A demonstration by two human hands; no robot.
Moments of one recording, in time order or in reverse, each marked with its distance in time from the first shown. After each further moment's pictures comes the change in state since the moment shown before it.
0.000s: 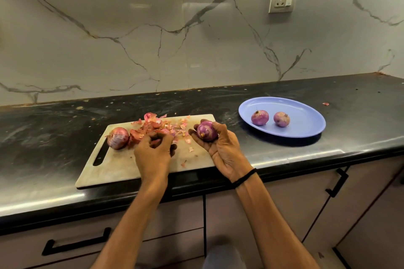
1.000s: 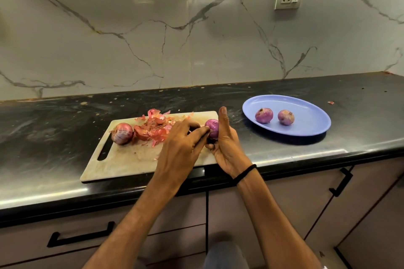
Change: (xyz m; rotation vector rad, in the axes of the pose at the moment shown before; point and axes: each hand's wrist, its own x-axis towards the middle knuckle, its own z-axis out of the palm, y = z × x) left_hand -0.006 -0.004 0.010 0.729 -0.297 1.238; right_hand 0.002 0.004 0.005 -0.386 0.124 -0.039
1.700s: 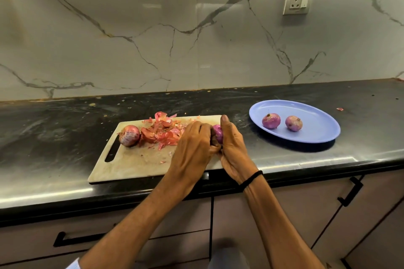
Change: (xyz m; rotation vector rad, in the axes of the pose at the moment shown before) left_hand 0.012 0.000 0.020 0.094 -0.096 -0.068; right_hand 0.004 0.005 -0.001 0.025 -0.012 -0.084
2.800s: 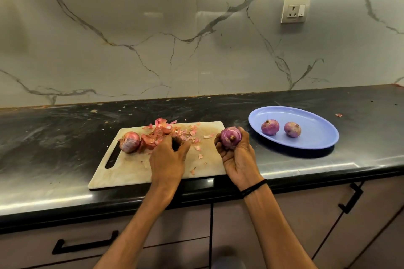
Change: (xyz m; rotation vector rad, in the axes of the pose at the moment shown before) left_hand -0.016 -0.018 -0.030 -0.324 0.008 -0.705; right_hand -0.006 -0.015 -0.005 0.497 0.170 0.140
